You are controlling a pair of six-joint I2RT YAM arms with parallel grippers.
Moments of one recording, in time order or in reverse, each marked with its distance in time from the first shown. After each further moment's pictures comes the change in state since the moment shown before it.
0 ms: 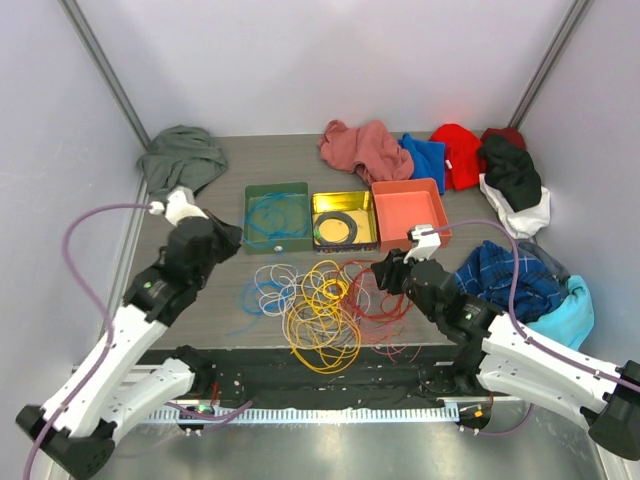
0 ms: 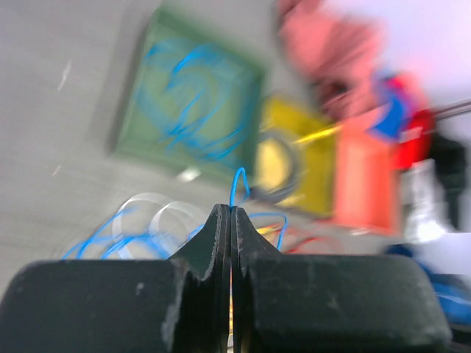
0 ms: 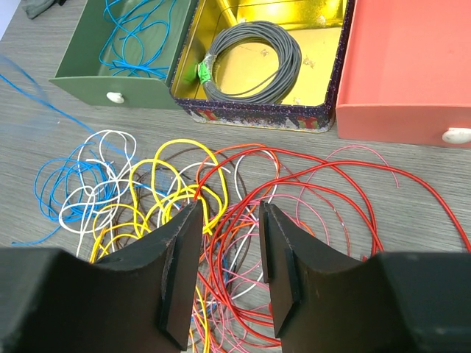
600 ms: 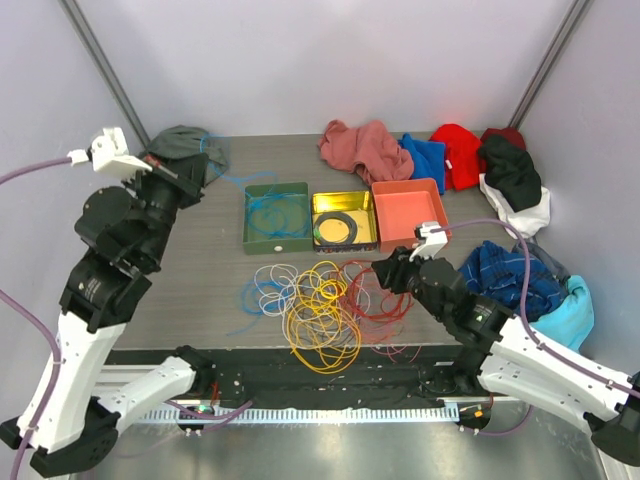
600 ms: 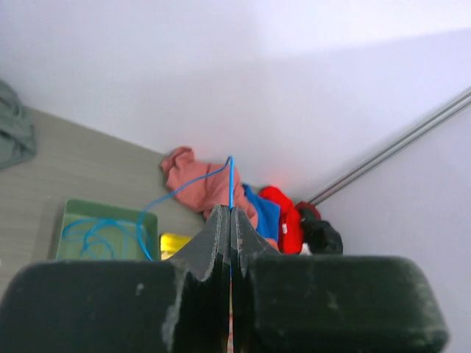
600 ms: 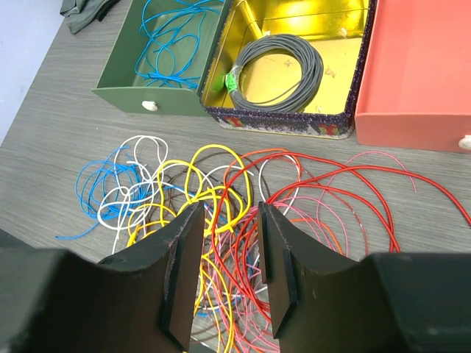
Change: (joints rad) left arm 0.000 0.046 0.509 0.072 -0.008 0.241; right arm 0.000 -0.053 0.050 -0.058 -0.042 0.032
